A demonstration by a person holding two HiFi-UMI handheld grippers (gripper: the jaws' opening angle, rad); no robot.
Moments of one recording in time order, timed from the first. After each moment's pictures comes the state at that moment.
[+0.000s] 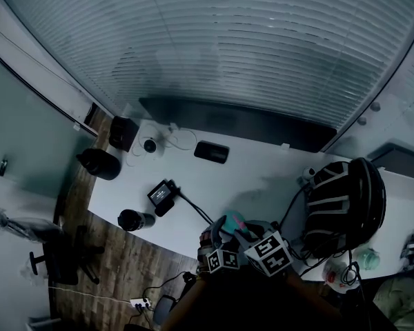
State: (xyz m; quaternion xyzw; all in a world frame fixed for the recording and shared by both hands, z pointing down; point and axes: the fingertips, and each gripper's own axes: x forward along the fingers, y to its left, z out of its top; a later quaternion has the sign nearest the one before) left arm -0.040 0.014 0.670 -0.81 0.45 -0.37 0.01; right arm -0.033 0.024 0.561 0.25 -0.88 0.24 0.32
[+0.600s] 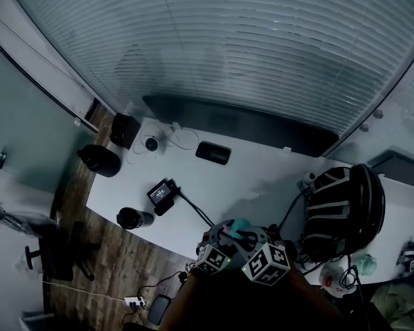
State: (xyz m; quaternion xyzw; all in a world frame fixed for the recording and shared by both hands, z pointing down) left arm -0.011 0.035 0.669 -0.92 0.31 -0.24 -0.07; right arm -0.045 0.048 0.555 0.13 -0.90 0.04 0.41
